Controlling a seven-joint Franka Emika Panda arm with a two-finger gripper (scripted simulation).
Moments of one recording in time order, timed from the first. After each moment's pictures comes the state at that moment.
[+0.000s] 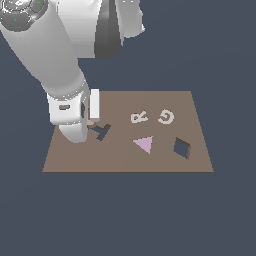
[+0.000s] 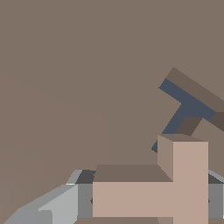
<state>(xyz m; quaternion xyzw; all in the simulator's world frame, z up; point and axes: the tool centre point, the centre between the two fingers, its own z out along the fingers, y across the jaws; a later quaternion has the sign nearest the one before) -0.015 -0.139 0.038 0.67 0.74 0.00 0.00</state>
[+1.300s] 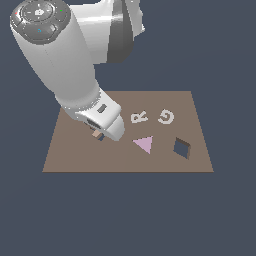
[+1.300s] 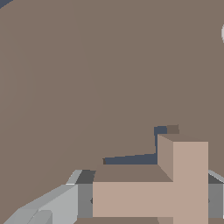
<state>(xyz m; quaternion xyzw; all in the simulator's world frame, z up) 0.016 -0.102 0.041 0.28 0.96 0.00 0.00</state>
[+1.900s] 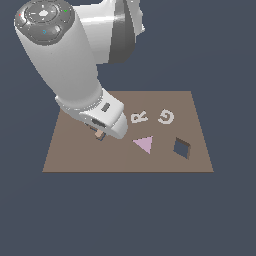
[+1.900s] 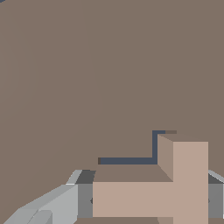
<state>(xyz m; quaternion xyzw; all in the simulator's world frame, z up) 0.016 -0.097 0.040 0.24 0.97 0.00 0.00</state>
